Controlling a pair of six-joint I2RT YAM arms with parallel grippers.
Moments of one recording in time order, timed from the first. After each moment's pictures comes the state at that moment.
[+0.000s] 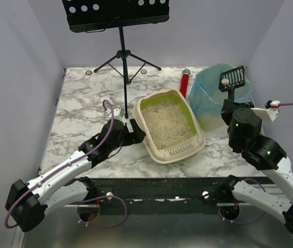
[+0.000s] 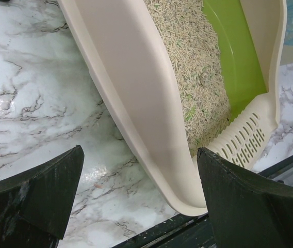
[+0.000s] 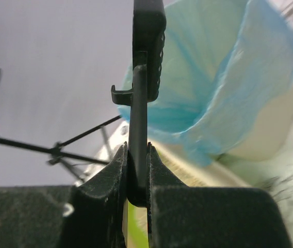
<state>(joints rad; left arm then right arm) -0.73 0.94 0.63 -0.23 -0.13 -0.79 0.72 0.76 1.09 -0.60 0.96 1.12</state>
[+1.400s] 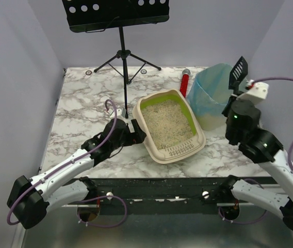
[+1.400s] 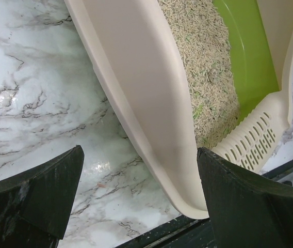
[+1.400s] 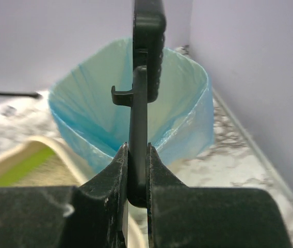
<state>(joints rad) -0.73 0.97 0.63 -0.23 -0.13 -0.79 0.71 0.93 1.17 -0.52 1.08 0.24</state>
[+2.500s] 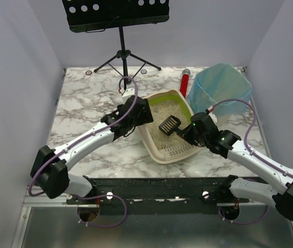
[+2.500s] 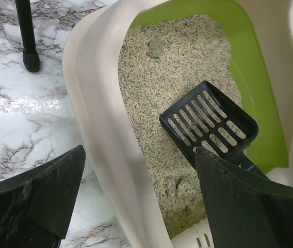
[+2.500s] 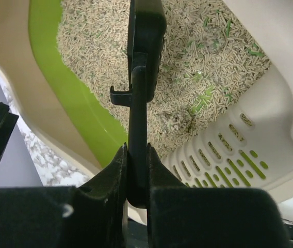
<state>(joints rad) -0.73 1.33 1.04 -0.35 -0.32 -0.76 0.71 1.04 0.80 -0.53 0.23 1.18</state>
